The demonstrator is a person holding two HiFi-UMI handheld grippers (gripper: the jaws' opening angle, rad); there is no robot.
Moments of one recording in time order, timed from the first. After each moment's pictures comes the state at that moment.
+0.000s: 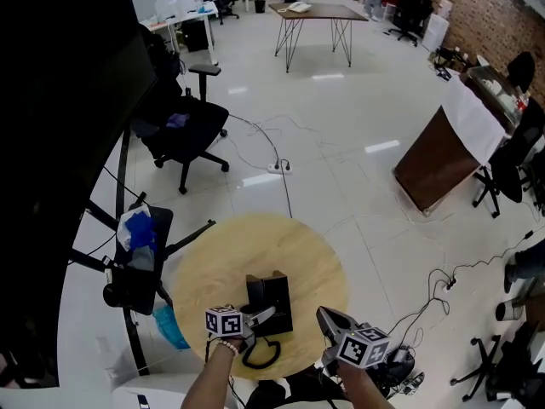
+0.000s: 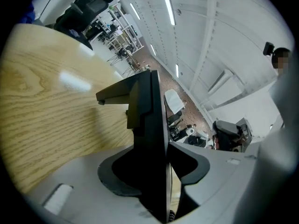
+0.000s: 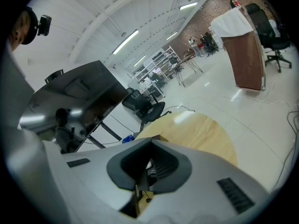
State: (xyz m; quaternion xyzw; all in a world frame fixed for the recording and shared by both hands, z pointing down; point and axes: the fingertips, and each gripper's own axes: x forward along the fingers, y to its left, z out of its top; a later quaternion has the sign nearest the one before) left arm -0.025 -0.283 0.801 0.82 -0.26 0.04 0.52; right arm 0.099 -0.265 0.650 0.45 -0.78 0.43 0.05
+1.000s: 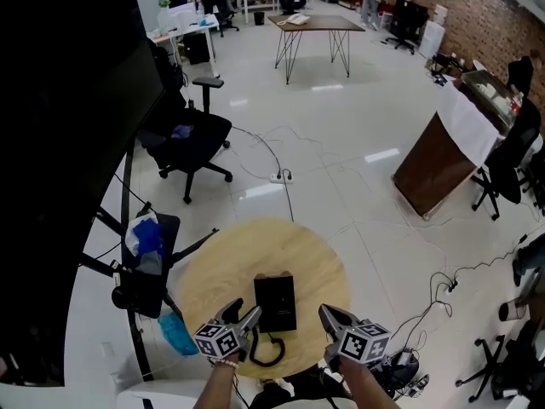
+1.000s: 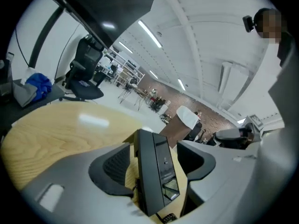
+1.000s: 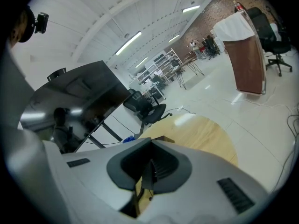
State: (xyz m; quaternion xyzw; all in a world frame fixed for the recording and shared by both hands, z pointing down) left arm -0.101 -0.287 0.728 0.82 -0.44 0.00 0.37; right arm 0.093 -0.265 0.642 0.46 -0.79 0.41 0.05
